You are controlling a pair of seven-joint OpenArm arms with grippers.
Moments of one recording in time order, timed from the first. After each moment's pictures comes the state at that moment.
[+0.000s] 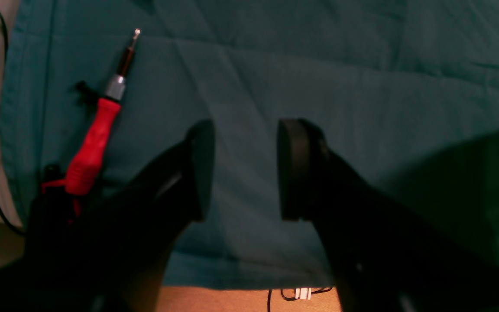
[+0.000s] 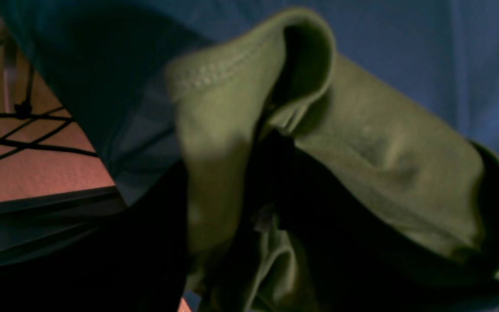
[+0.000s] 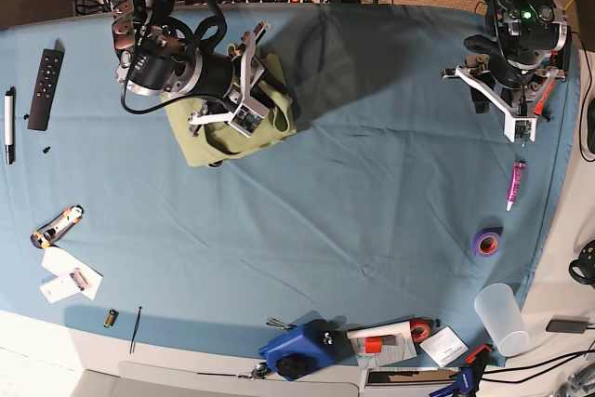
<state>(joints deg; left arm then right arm) 20.9 -3.1 -20.3 126.9 -11.9 -9.8 66.8 -10.5 17.2 -7.8 120.1 31.4 37.4 -69.3</state>
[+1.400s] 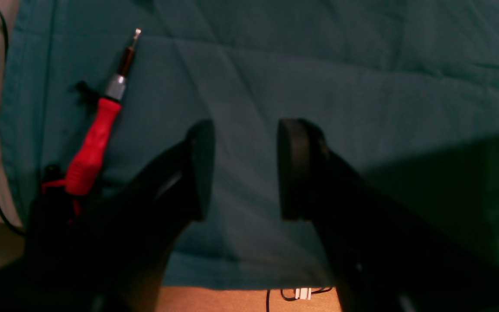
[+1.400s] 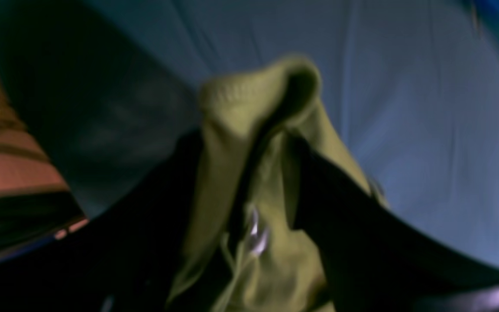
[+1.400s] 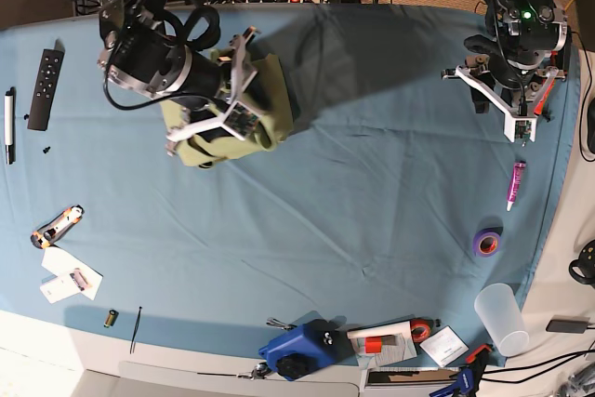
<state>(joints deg) 20.9 -3.1 -20.3 126.9 -11.9 -9.8 66.8 -9.0 17.8 -7.8 132.4 22.2 37.0 -74.8</state>
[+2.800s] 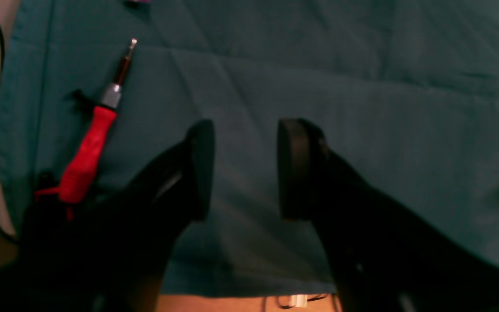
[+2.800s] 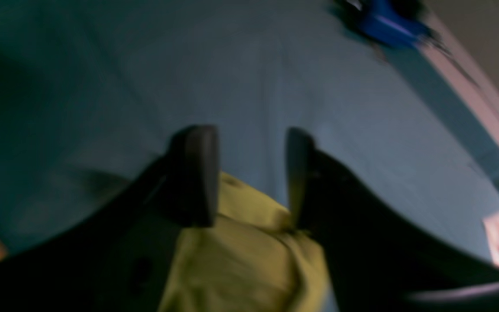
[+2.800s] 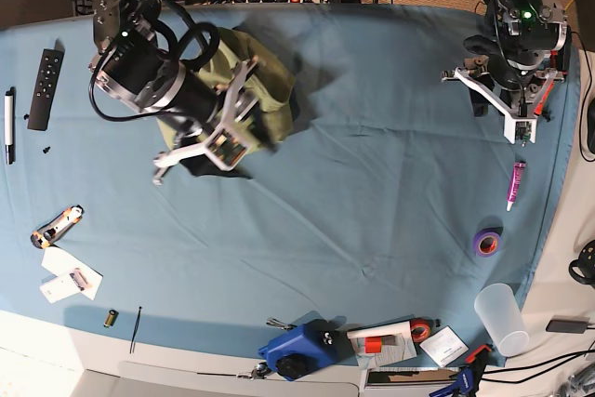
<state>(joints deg) 20.9 -2.9 -20.3 126.9 -15.0 -9.8 65.5 -4.9 19.0 -6.5 133.4 16.1 28.6 -62.6</state>
